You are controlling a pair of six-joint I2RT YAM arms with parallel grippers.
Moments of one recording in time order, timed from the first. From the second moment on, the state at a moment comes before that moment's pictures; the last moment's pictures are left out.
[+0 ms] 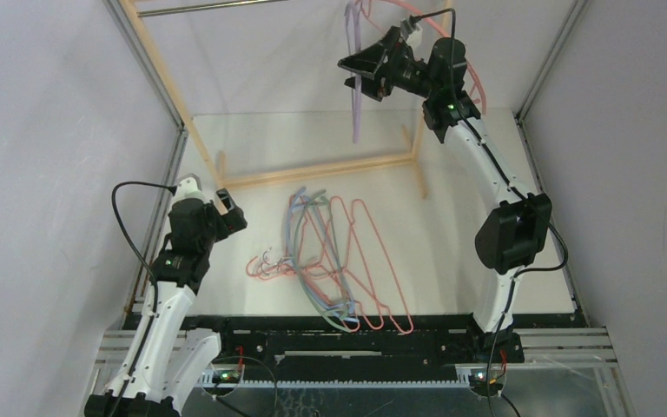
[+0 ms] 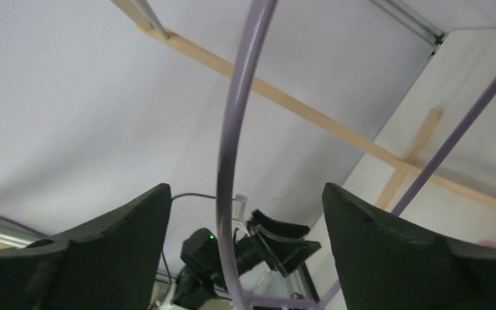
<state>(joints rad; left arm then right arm) -0.08 0.73 0.65 -0.43 -0.18 -0.39 0.31 1.91 1.95 0.11 -0.79 1.19</state>
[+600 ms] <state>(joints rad) -0.08 0.73 0.65 -0.43 -0.18 -0.39 0.42 1.65 1.94 -0.54 -0.29 0.66</state>
